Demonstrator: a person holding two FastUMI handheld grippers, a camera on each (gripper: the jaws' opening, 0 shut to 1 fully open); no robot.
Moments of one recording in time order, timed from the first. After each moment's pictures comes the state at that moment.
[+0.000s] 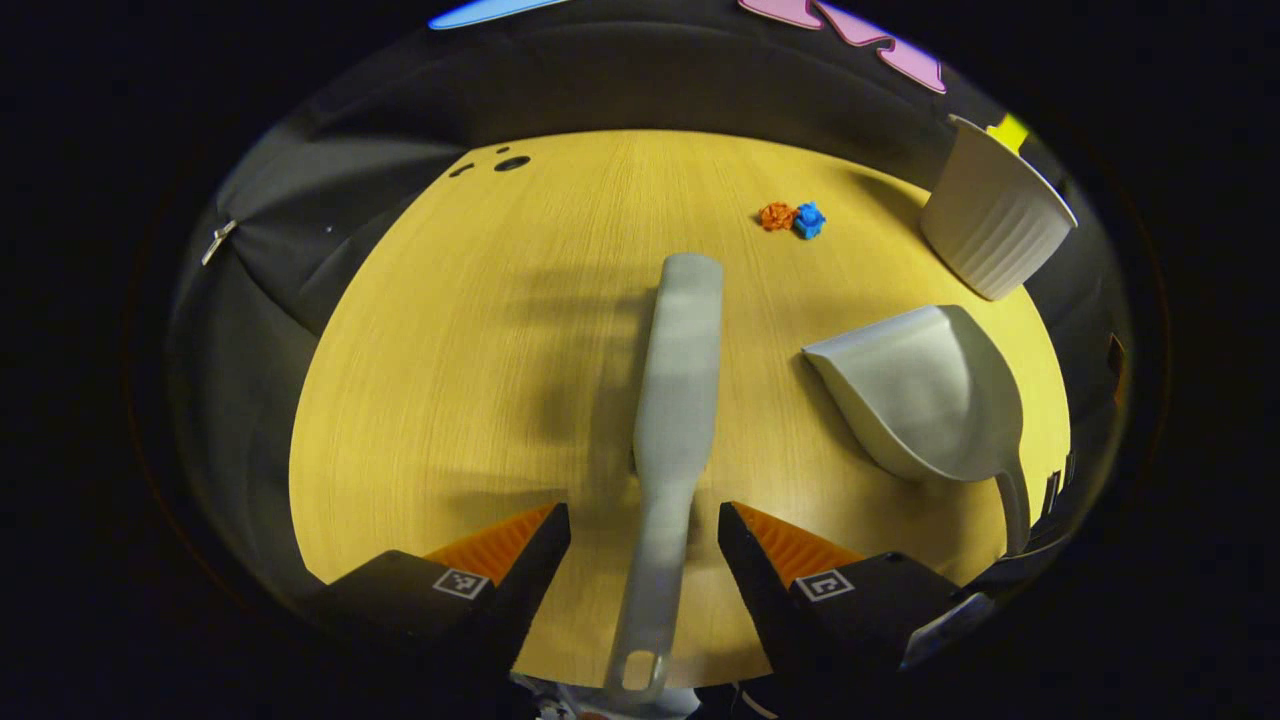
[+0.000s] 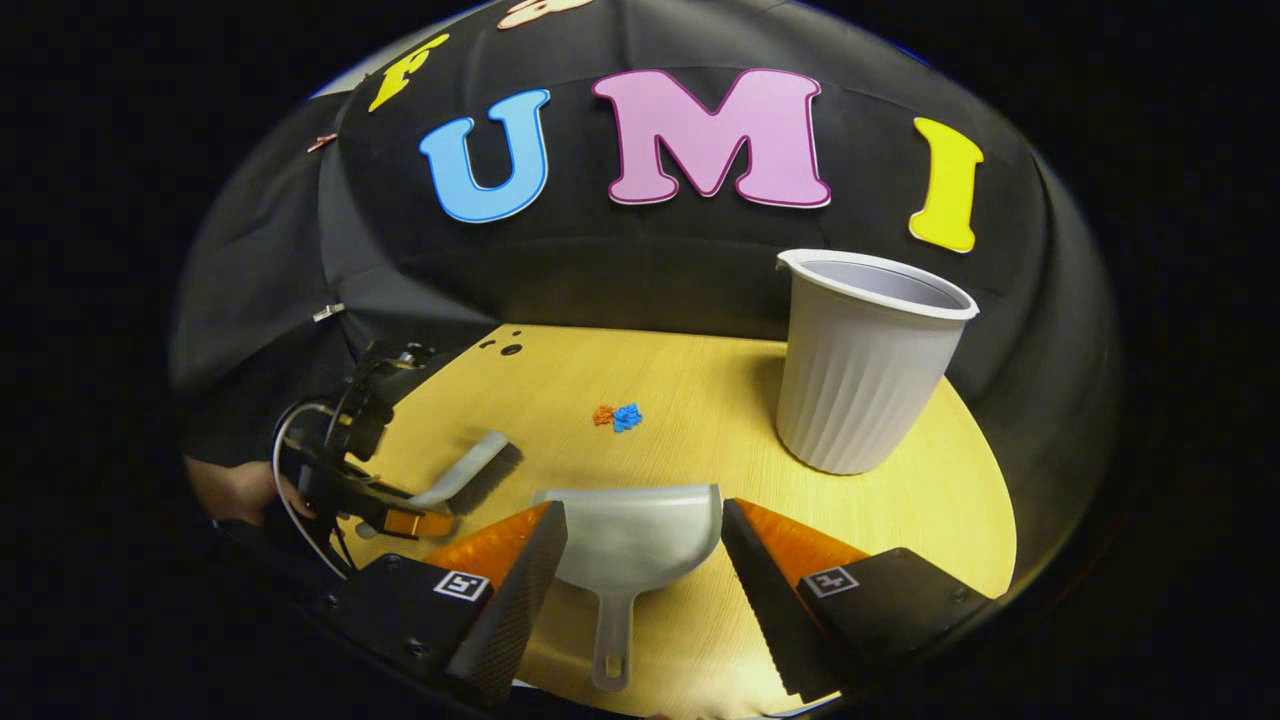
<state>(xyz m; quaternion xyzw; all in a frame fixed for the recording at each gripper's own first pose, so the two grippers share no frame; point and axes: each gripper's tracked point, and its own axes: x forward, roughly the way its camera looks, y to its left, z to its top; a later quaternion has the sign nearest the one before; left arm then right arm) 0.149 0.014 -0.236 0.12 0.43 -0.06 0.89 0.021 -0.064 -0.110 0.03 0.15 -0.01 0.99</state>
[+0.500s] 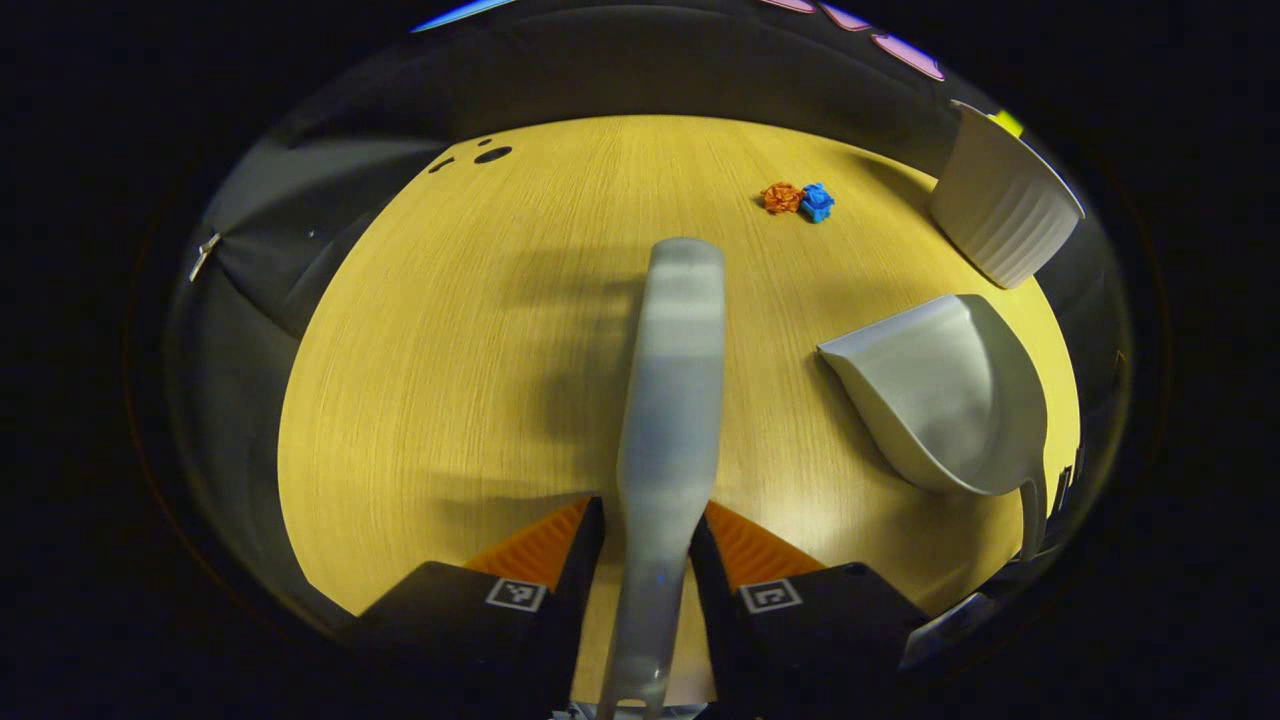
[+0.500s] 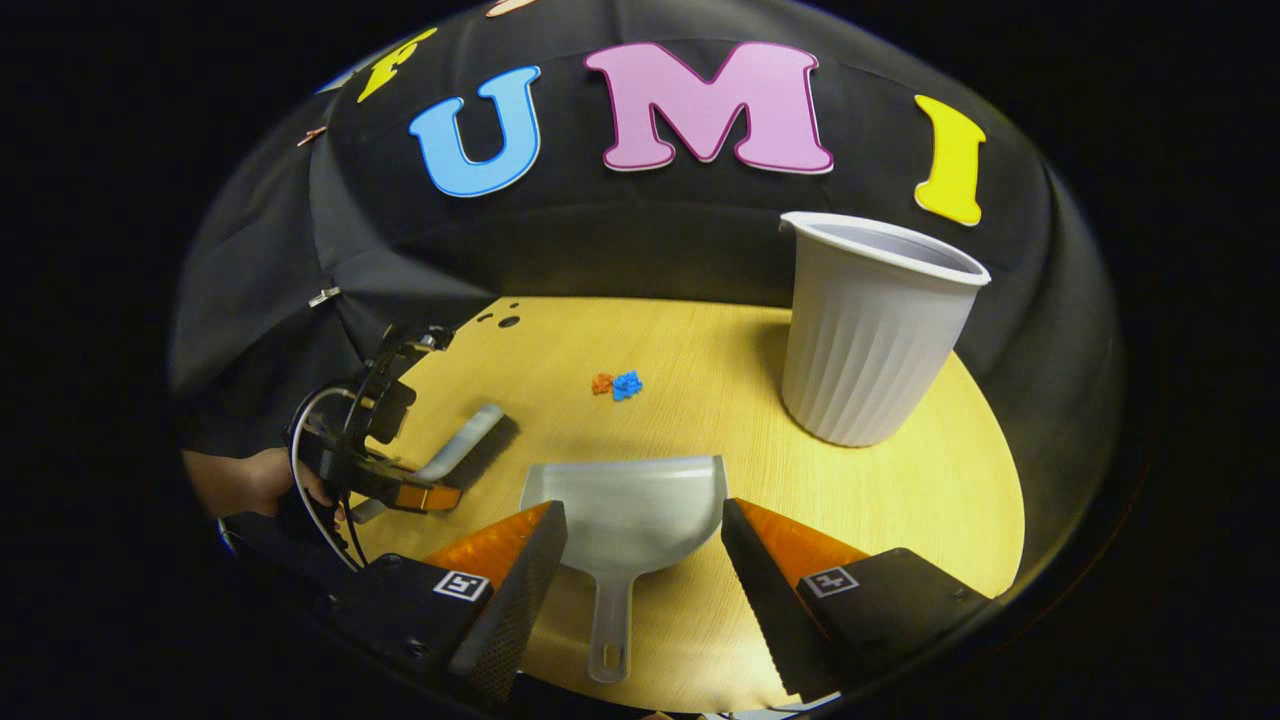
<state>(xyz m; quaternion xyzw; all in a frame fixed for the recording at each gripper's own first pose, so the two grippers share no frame) 0.167 0.006 -0.249 0.13 0.43 -0.07 0.89 0.021 -0.067 -0.143 0.05 0.21 -0.01 0.98</state>
